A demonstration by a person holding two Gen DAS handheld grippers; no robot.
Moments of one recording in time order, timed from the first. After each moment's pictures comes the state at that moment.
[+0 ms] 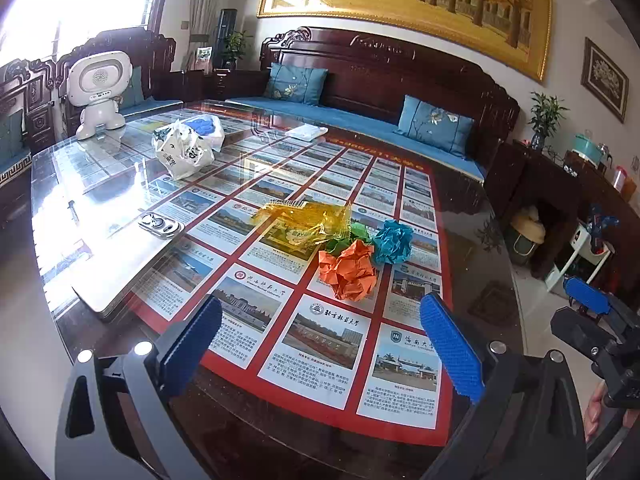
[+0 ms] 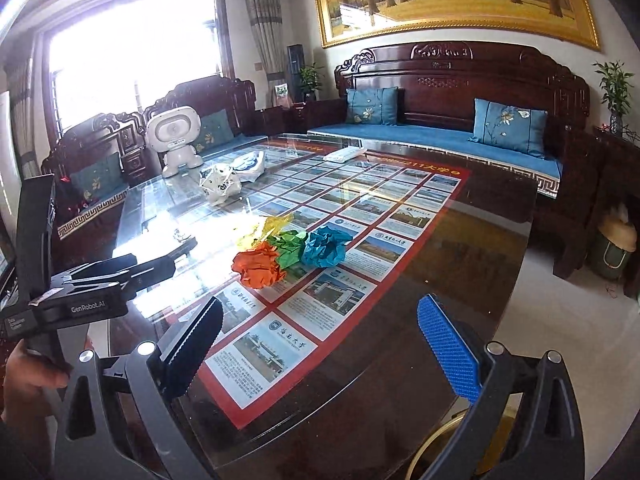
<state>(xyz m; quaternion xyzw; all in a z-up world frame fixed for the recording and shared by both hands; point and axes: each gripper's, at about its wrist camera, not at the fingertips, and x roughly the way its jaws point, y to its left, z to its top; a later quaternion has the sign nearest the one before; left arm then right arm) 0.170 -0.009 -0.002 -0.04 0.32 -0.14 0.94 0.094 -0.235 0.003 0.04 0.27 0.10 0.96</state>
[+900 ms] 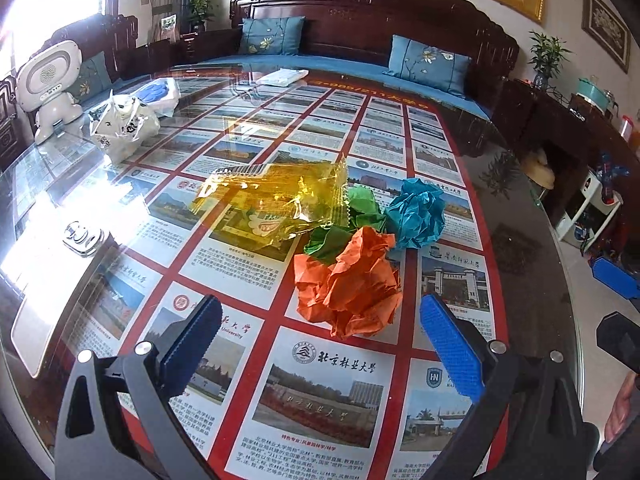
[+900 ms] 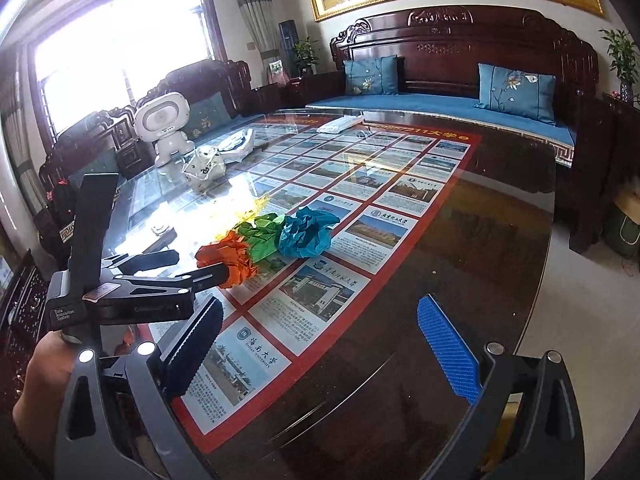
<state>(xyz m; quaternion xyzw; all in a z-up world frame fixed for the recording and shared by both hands) 0.262 -0.055 -0.052 0.02 0.40 -0.16 0.90 0.151 -0.259 -0.032 0.07 0.32 0.11 0.94</state>
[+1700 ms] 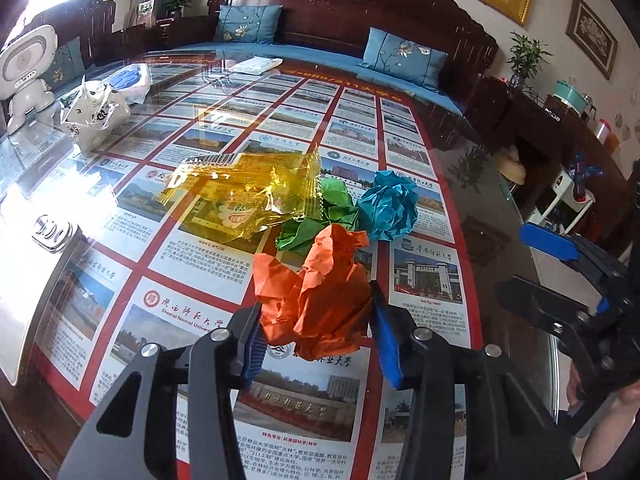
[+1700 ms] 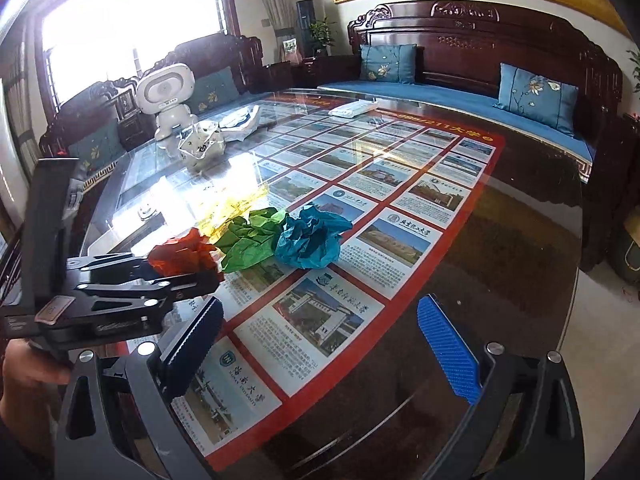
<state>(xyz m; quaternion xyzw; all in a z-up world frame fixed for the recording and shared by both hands) 0.260 -0.051 -0.052 -0.01 0.41 -0.21 0.89 0.216 -0.231 -0.042 0.01 0.36 0.12 0.92</state>
